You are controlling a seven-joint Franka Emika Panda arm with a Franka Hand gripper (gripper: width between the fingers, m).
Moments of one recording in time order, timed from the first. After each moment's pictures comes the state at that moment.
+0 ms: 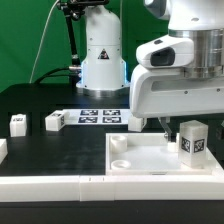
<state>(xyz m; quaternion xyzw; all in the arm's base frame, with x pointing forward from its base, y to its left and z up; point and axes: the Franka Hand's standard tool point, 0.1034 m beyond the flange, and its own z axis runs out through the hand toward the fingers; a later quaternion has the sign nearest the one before) 0.633 0.126 0.074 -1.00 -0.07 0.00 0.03</state>
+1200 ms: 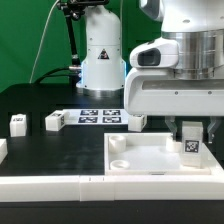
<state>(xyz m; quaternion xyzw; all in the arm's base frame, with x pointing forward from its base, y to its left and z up) 0.635 0.117 0.071 -0.97 0.24 0.01 0.04</state>
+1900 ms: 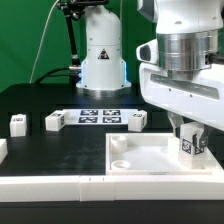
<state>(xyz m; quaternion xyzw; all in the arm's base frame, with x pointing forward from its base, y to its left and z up) 0.633 0.114 0.070 -0.84 0.54 0.03 0.04</state>
